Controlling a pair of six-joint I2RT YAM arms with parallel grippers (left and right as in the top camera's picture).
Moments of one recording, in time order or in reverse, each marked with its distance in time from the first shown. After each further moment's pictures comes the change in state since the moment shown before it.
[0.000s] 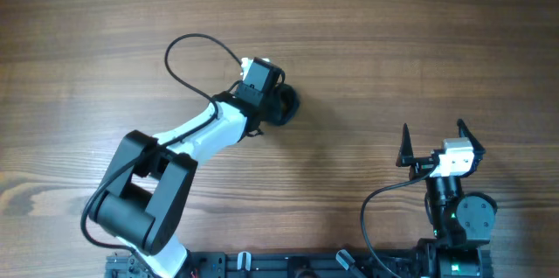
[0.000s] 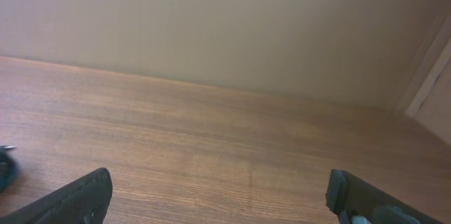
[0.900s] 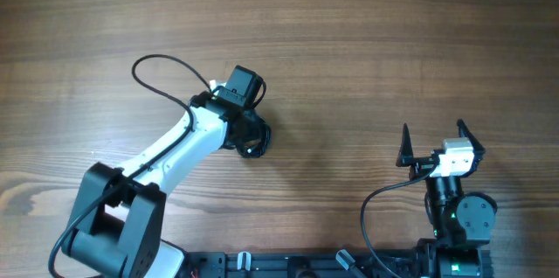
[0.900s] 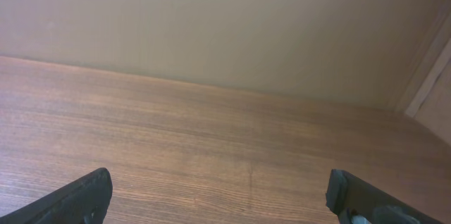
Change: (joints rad) left arm 0.051 -0.160 -0.018 -0.413 0.037 -0.156; right arm 0.000 0.000 0.000 0.000 0.000 0.000
